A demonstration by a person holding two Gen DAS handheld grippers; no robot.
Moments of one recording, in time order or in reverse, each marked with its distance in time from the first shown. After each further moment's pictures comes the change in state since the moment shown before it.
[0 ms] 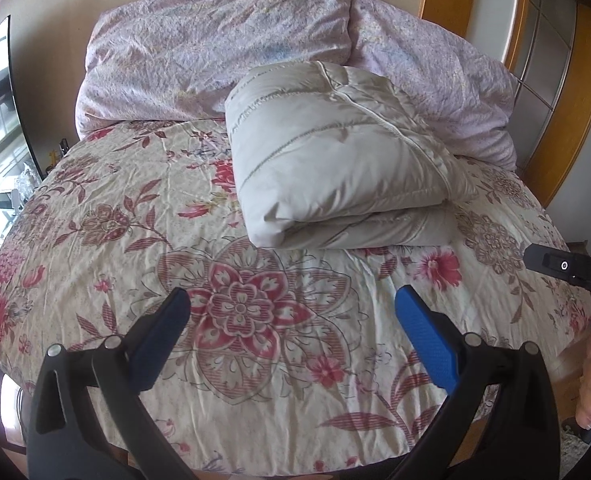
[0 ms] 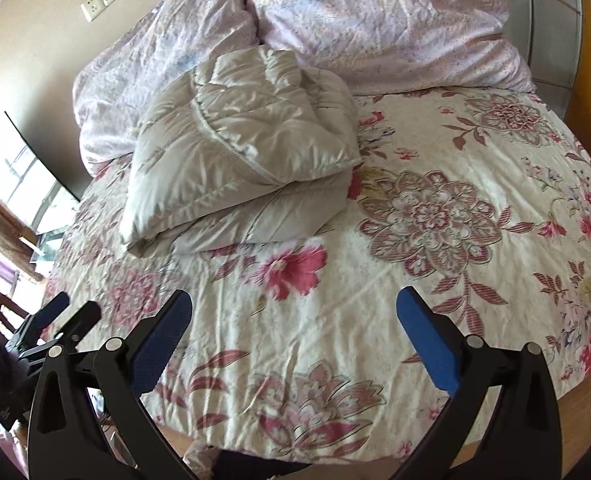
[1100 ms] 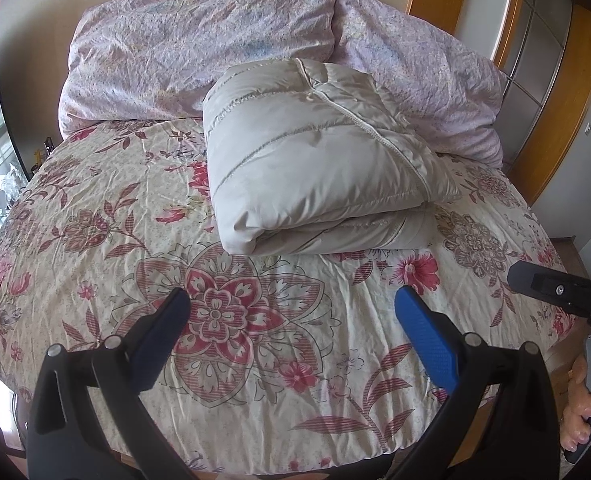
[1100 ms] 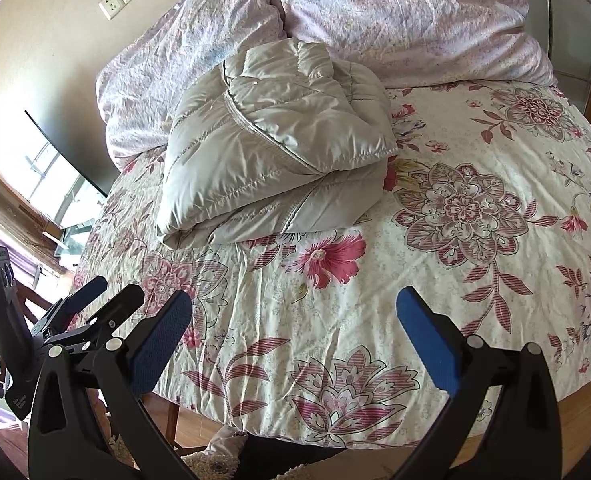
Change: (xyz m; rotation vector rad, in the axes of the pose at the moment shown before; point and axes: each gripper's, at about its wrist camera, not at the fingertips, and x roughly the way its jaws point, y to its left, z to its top) left arm 0.002 -0.012 0.012 0.001 0.029 -0.047; right arm -0.005 0.013 -0.002 0.004 0.029 0.089
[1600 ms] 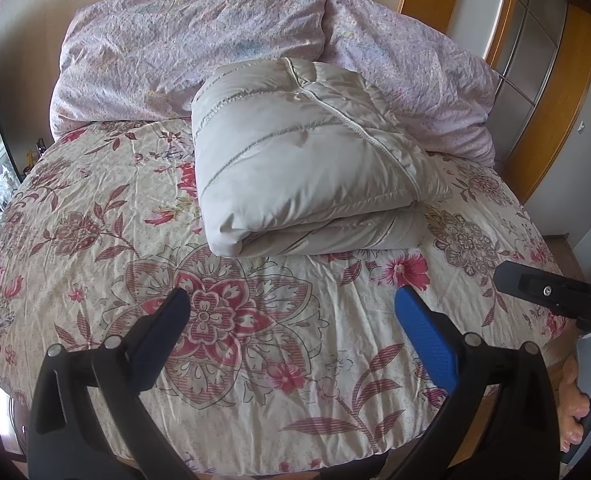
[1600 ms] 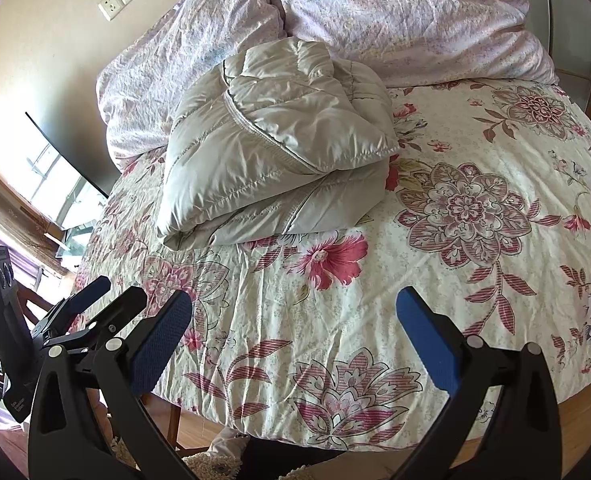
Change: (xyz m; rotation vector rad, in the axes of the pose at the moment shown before) left arm 0.001 -0.006 0.002 0.008 0.004 -0.029; right arm 0.002 0.000 0.000 0.003 0.000 0.006
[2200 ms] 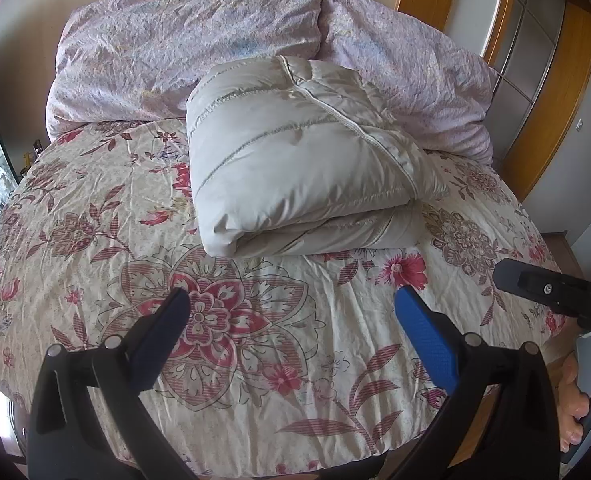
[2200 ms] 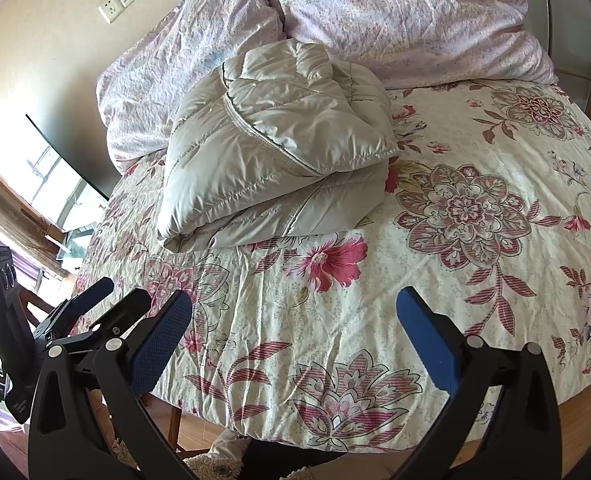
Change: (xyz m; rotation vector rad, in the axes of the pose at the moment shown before) left arm 0.002 -0.003 0.001 0.006 0.005 -0.008; right arm 0.000 -0.003 0.001 0.000 -0.005 0.006
